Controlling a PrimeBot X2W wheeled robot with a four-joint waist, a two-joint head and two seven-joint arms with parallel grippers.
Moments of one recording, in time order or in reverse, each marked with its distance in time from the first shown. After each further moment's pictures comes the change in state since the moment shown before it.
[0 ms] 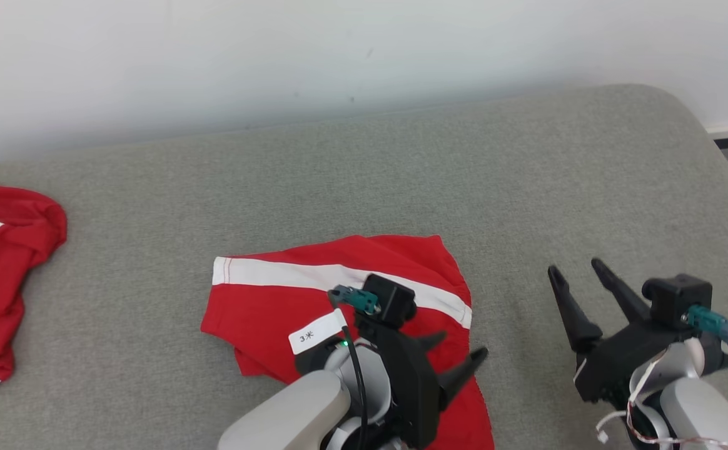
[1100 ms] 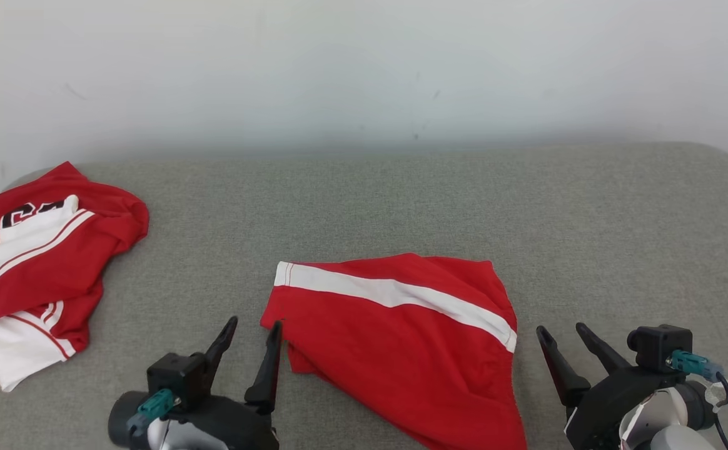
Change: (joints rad) left arm 0.359 0.171 0.428 -0.033 0.410 0.116 -0.528; right arm 0.113 0.036 0.003 0.032 0.078 0.013 0.053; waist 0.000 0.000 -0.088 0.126
